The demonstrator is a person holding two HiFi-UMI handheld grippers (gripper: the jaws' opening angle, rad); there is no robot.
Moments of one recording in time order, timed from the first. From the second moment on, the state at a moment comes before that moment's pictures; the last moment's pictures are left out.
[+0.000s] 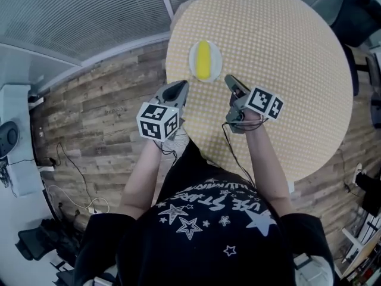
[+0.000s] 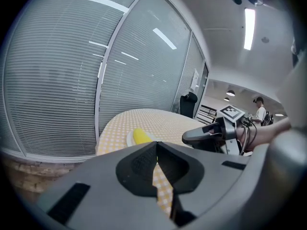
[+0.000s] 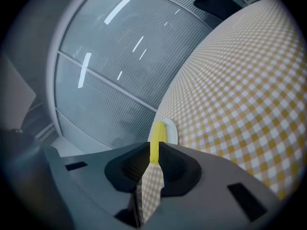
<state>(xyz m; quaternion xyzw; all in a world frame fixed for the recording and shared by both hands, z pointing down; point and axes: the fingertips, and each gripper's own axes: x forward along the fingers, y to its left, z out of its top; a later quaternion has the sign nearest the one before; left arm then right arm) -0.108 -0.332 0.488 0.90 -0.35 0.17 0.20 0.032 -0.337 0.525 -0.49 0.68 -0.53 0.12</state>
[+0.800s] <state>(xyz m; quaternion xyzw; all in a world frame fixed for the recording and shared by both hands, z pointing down) -0.023 -0.183 0.417 0.91 -0.37 0.14 0.14 0.063 -0.183 0.410 -0.44 0.84 -0.30 0.05</state>
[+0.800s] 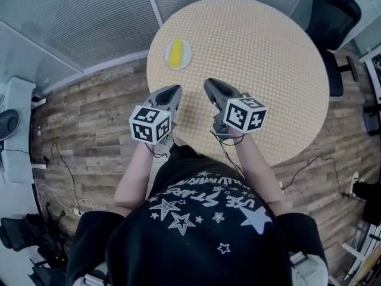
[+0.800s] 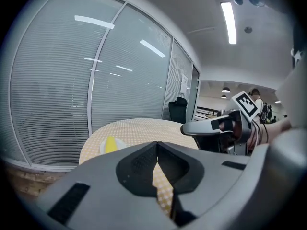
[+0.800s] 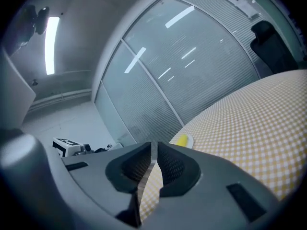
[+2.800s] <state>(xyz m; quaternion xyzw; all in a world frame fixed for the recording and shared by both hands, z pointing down) -0.120 0.096 0.418 0.88 -0.43 0.11 0.17 0.021 0.070 0.379 -0.51 0.86 -0.10 -0.05</state>
